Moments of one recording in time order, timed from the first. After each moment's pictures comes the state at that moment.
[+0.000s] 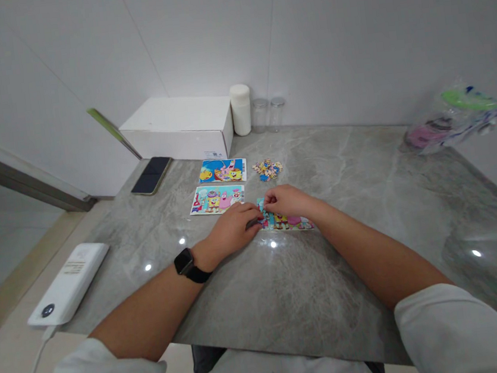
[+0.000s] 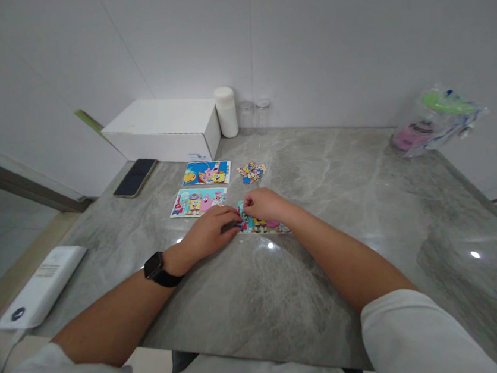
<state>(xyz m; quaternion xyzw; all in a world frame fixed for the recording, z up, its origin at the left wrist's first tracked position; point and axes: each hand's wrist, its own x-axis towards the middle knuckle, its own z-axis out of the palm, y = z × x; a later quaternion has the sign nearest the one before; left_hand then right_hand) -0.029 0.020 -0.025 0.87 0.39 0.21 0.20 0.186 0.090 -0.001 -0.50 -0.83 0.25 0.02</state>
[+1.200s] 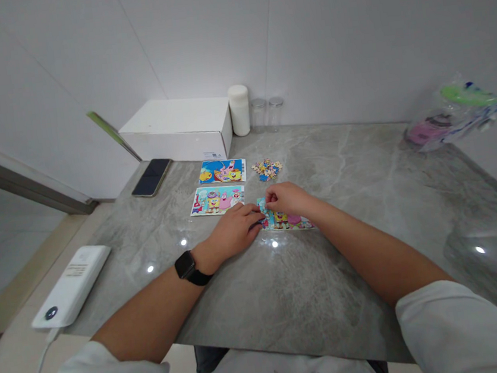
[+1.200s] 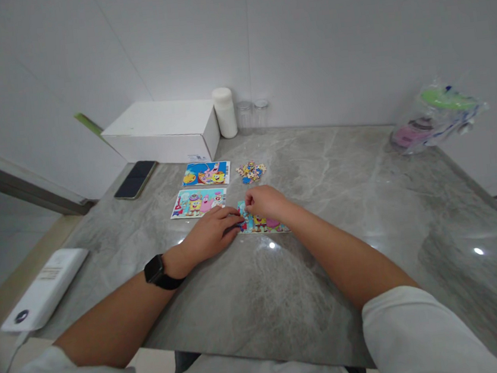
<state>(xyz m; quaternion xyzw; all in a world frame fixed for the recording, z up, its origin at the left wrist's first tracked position) -0.025 0.017 -0.018 0.91 0.38 0.15 0.11 0.189 0.094 -0.002 -0.52 -0.83 0.21 0.05</state>
